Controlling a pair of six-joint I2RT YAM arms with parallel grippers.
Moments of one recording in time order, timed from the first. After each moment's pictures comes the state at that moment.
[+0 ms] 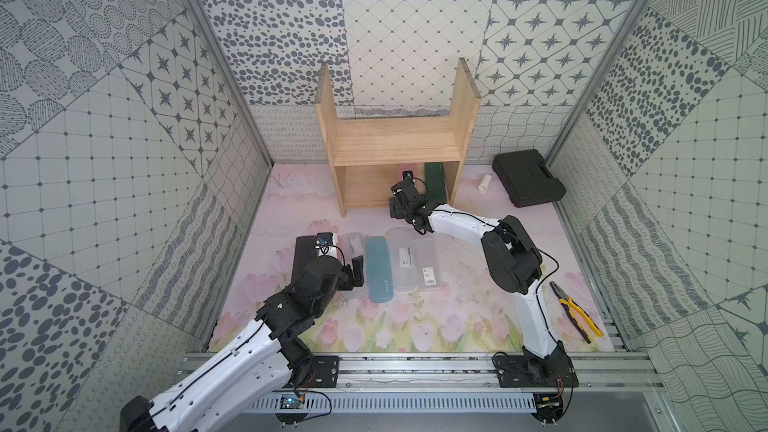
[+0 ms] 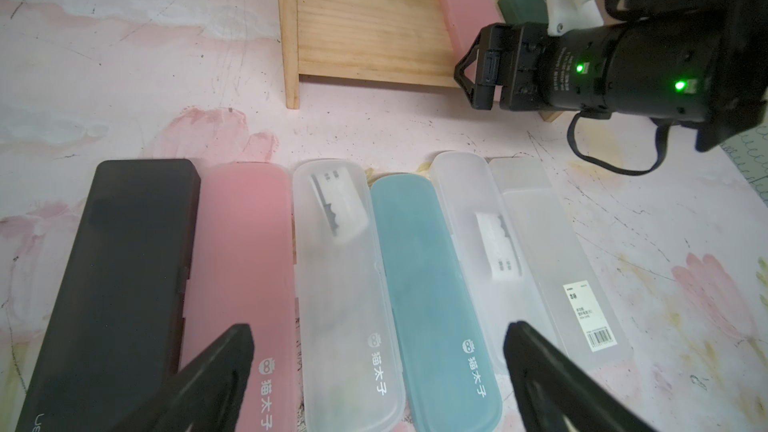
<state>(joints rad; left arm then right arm) -0.64 0.67 0.53 -0.45 -0.38 -0.50 0.71 2.20 1.69 -0.25 0.46 0.39</state>
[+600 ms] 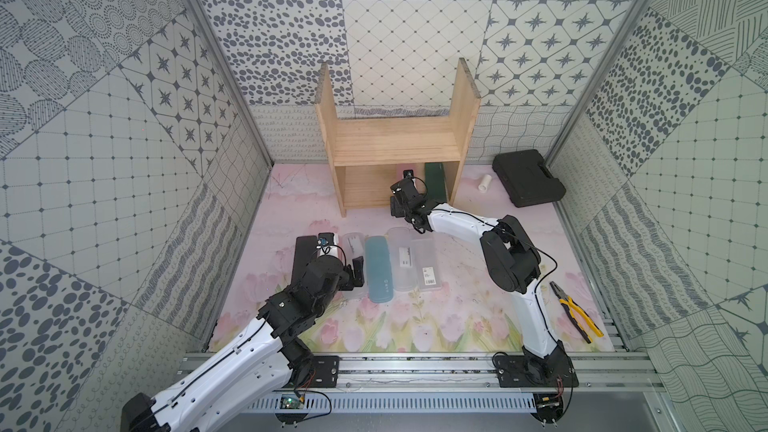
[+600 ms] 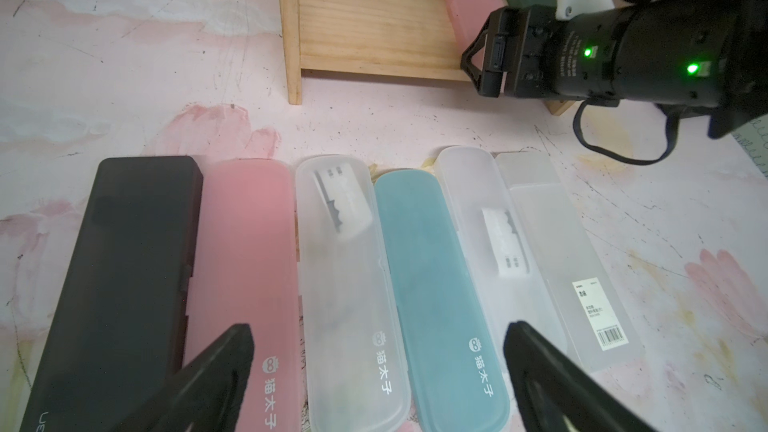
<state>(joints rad) -0.64 0.69 0.53 -0.45 -0.39 -0.49 0.71 2.21 1.70 -0.25 0.47 0.41</state>
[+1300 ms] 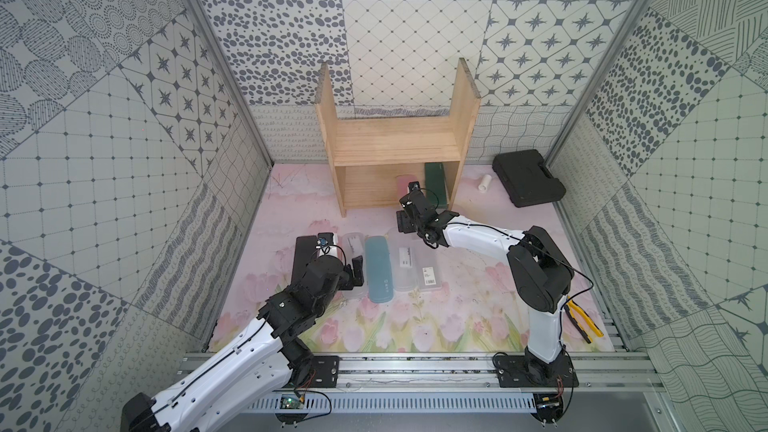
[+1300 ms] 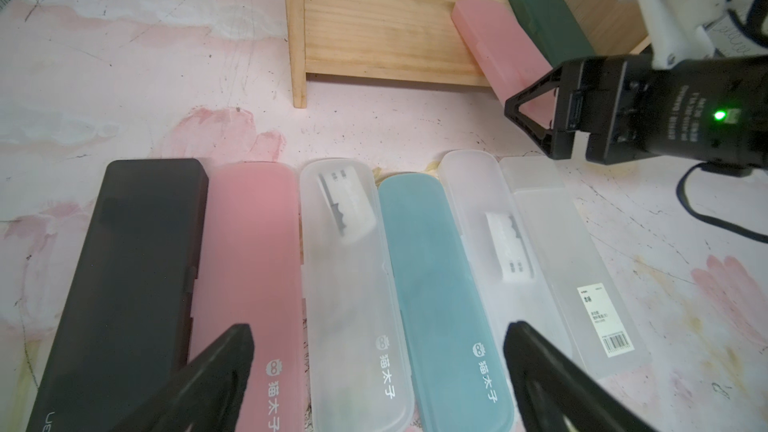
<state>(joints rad) -0.64 0.69 0.53 -0.44 -0.40 -0.49 0.76 1.95 1.39 -0.24 0.40 0.39</state>
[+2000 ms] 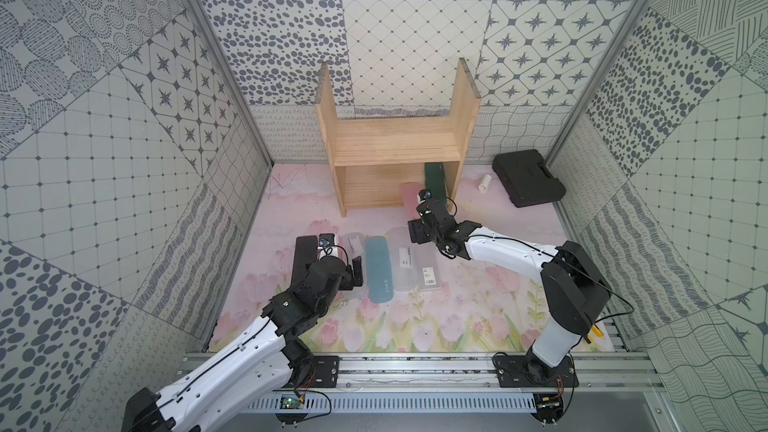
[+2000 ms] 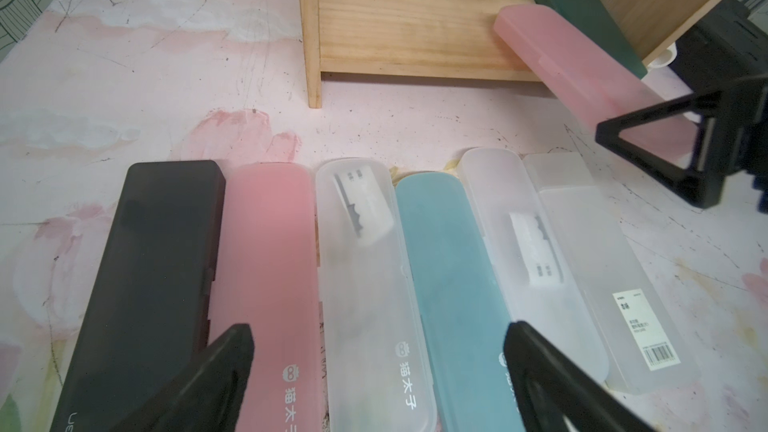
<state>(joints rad) -0.64 0.71 0.50 -0.41 -0.44 -0.47 0.75 1.69 1.13 -0.21 0.32 0.32</state>
